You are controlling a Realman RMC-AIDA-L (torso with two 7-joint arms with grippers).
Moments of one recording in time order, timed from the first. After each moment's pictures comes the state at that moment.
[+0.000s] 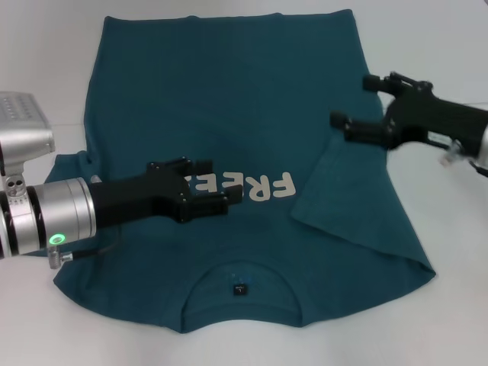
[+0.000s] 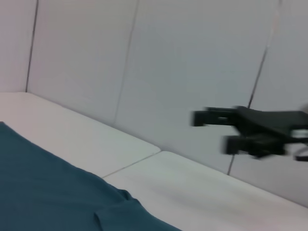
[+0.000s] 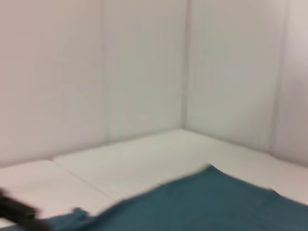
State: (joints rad) left arm -0.67 -2.13 0.76 0.59 1.87 1.36 -1.43; right arm 0.49 2.08 -0.83 -0.85 -1.67 -1.24 1.29
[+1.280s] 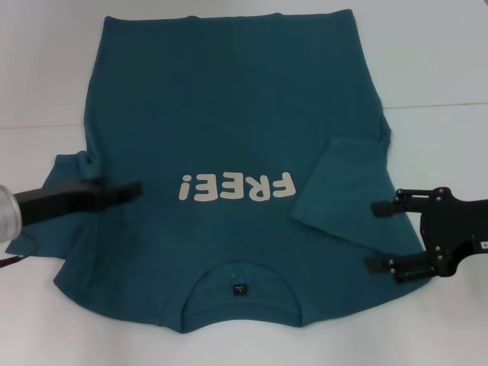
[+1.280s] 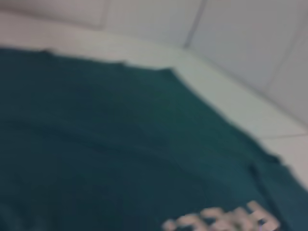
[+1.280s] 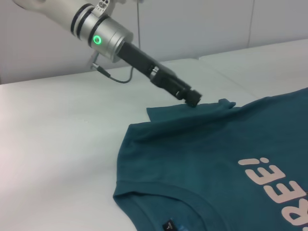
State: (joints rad) left arm -0.55 -2.11 0.77 0.79 2.07 1.10 -1.90; right arm 0.41 2.05 -0.80 -1.11 -2.06 -1.71 1.48
